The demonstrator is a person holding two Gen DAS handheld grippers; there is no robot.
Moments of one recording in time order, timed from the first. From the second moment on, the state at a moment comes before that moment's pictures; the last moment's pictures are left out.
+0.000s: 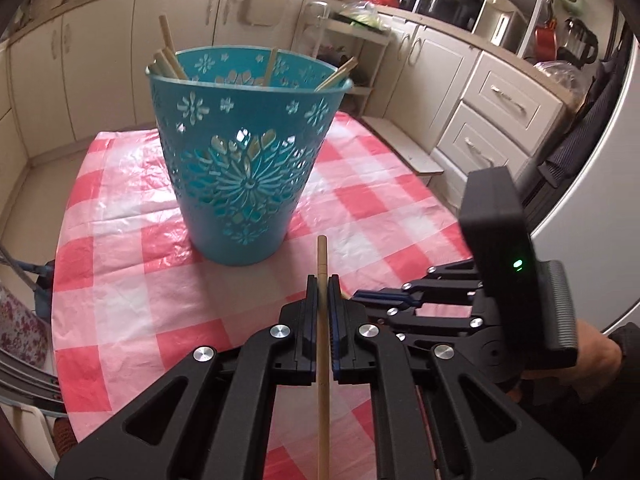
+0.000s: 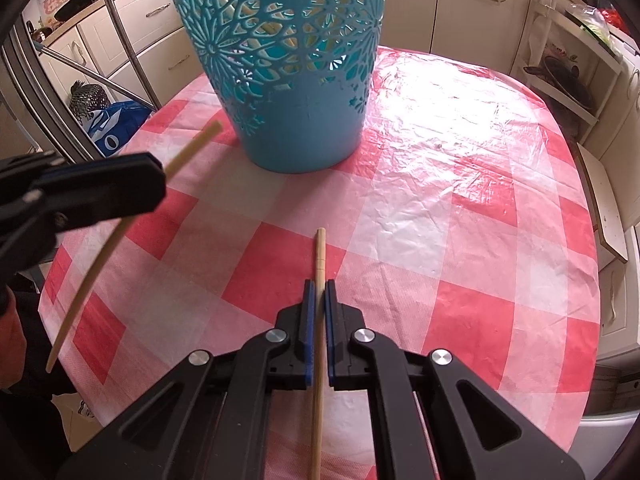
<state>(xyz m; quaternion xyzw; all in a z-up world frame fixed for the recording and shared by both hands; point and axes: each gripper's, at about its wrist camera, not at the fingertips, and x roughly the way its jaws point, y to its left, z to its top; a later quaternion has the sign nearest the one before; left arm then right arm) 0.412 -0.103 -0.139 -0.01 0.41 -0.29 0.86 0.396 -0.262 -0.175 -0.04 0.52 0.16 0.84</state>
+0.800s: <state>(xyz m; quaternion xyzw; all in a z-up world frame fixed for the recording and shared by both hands) 0.479 -0.052 0.009 -0.21 0.17 -0.22 0.94 0.395 -0.262 -0.176 -0.05 0.52 0.16 0.84</state>
